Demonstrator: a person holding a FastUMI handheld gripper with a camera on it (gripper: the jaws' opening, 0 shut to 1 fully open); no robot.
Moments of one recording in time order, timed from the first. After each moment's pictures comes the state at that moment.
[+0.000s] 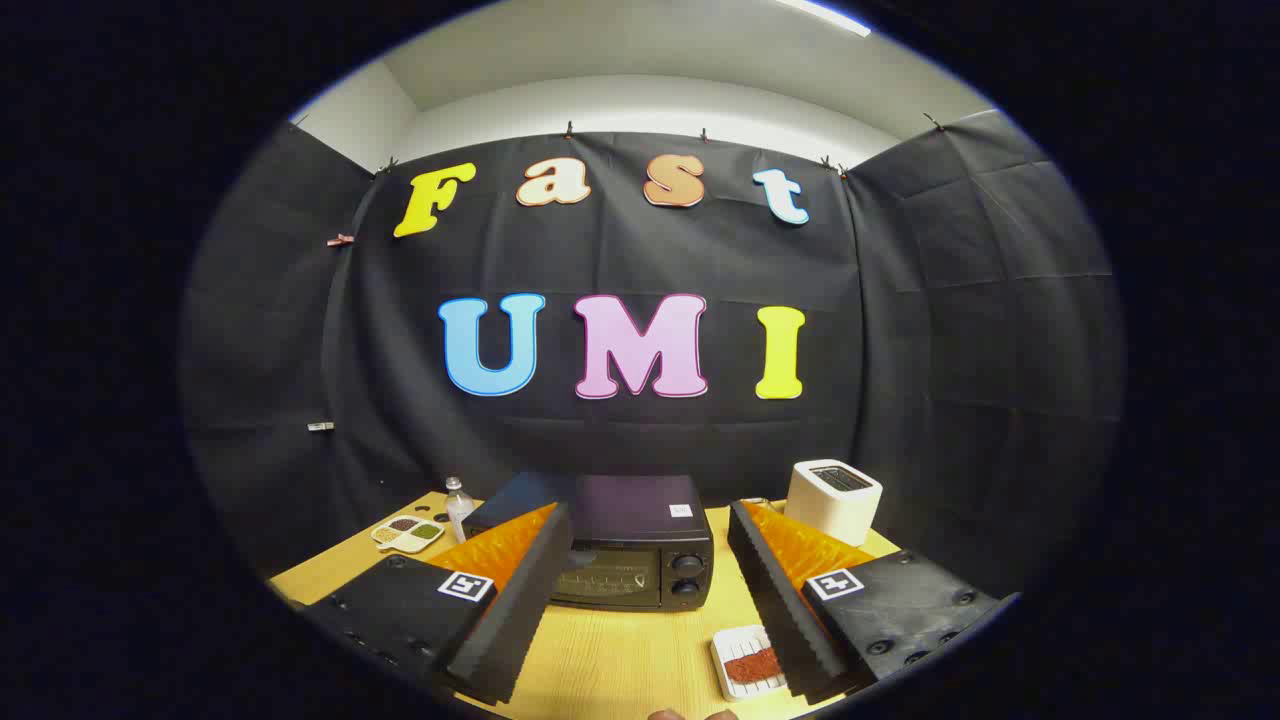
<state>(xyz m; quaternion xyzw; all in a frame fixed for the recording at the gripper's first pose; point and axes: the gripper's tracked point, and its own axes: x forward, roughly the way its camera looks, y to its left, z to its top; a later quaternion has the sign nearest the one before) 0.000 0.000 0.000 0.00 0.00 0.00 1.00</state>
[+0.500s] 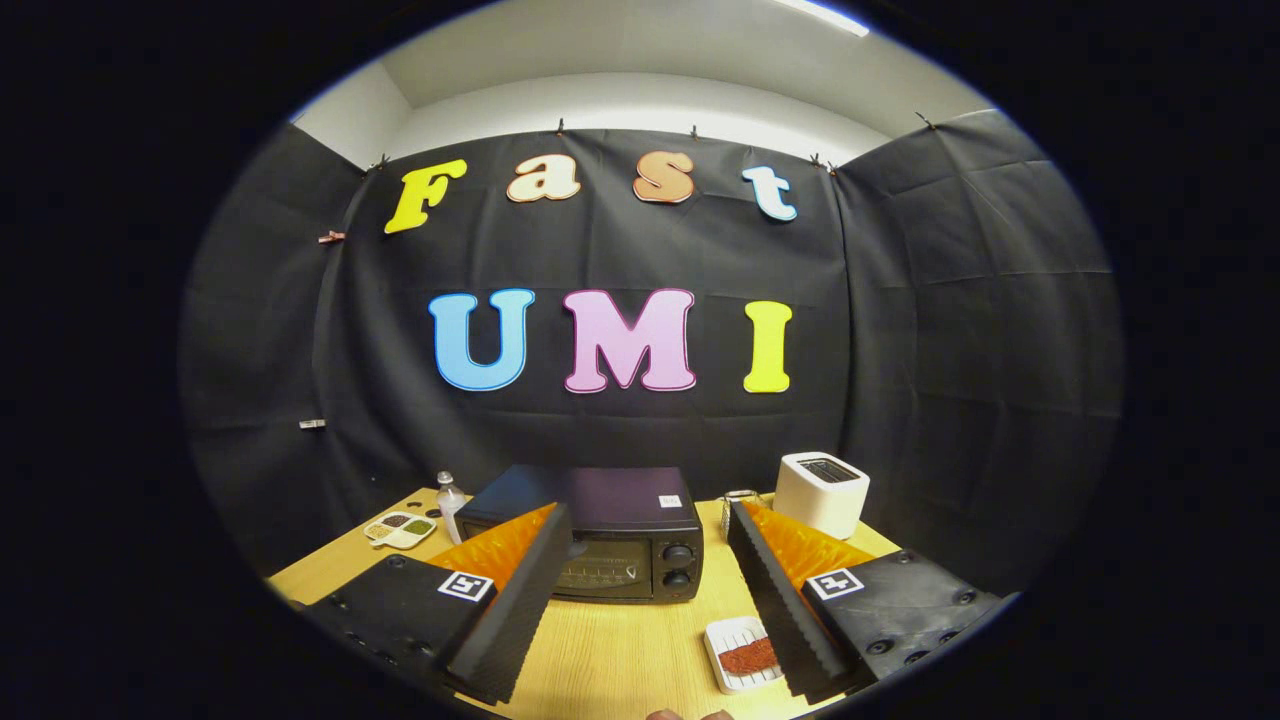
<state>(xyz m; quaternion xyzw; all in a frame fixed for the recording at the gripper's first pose) -0.009 -0.002 -0.004 0.00 0.00 -0.01 1.00</state>
